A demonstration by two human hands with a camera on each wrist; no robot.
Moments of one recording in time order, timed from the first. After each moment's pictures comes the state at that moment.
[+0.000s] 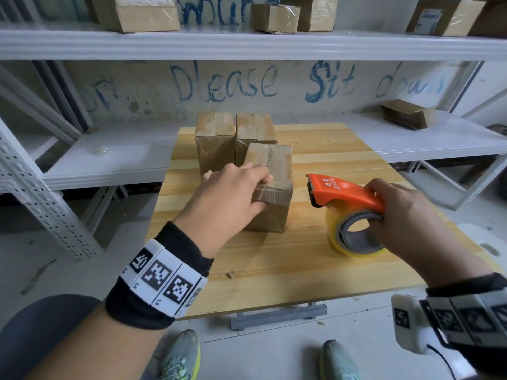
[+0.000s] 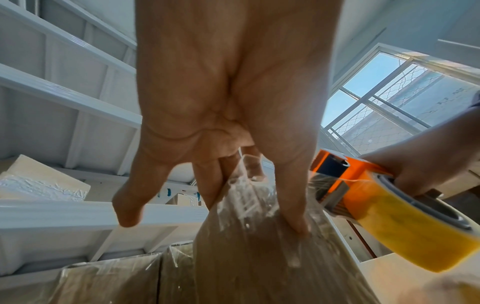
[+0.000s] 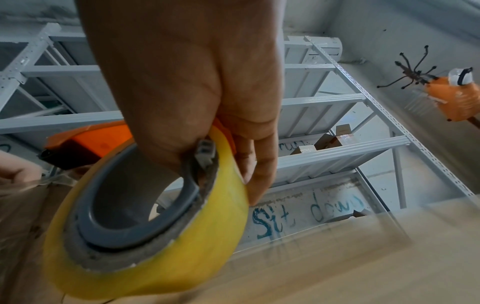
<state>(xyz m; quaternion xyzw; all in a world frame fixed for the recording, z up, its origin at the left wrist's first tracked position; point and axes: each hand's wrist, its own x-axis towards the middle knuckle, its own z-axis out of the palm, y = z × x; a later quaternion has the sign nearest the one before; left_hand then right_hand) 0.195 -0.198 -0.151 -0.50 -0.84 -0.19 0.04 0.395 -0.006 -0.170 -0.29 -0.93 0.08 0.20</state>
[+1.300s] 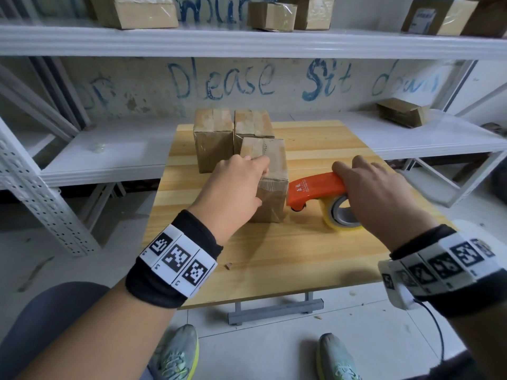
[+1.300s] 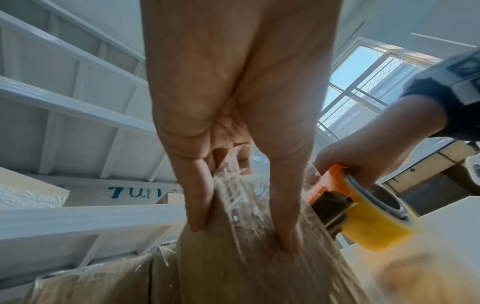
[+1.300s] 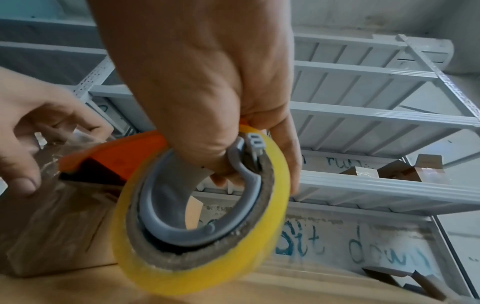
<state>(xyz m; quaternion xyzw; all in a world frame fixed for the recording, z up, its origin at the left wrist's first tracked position) 0.195 -0.188 -0.151 -0.50 -0.85 -0.14 0.09 0.359 -0.021 -0.149 -0.29 -0.94 -0.12 0.10</state>
